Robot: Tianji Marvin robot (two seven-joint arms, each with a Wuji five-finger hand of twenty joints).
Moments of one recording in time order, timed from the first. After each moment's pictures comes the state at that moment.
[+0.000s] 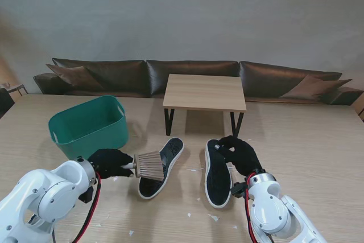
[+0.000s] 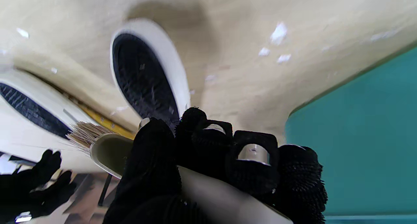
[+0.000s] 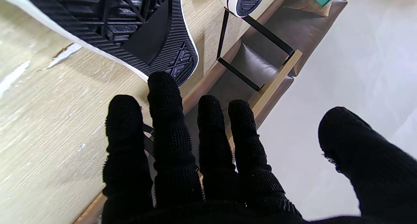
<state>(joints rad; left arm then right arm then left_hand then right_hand) 1.69 -0.99 -1.38 -1.94 0.98 -0.08 -0.56 -1.67 -1.18 1.22 -1.66 -0.32 0.07 -0.23 1.18 -0.08 -0.10 -0.13 0.70 0.22 0.98 0.73 1.18 0.14 0.93 1.38 1.18 0.22 1.44 0.97 0.62 0.31 1.58 0.85 0.20 -0.39 0.99 -0.12 0.58 0.12 0.63 0.47 0.75 0.13 0.61 0.48 0.90 0.25 0.53 0.49 0.51 0.35 0.99 0.61</state>
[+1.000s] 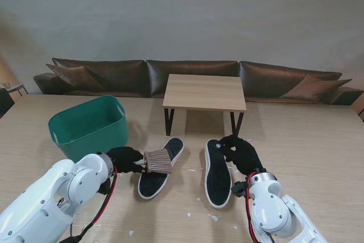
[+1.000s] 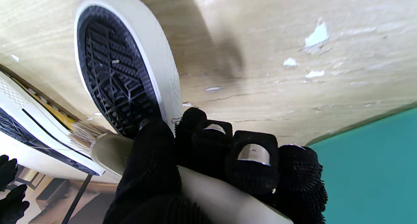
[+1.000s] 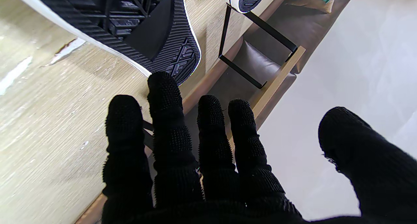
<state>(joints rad) 1.48 -1.00 -1.16 -1.70 0.89 0.04 -0.51 -1.66 -1.18 1.22 -1.66 -0.32 0.08 -0.23 1.18 -0.08 -0.10 -0.13 0.70 0.23 0.98 0.73 1.18 0.14 0.93 1.38 1.18 0.22 1.44 0.97 0.62 0.31 1.58 0.85 0.20 -0.39 0.99 -0.12 0.58 0.12 0.63 0.47 0.75 0.13 0.61 0.48 0.90 0.25 0.53 0.49 0.51 0.35 0.99 0.61</state>
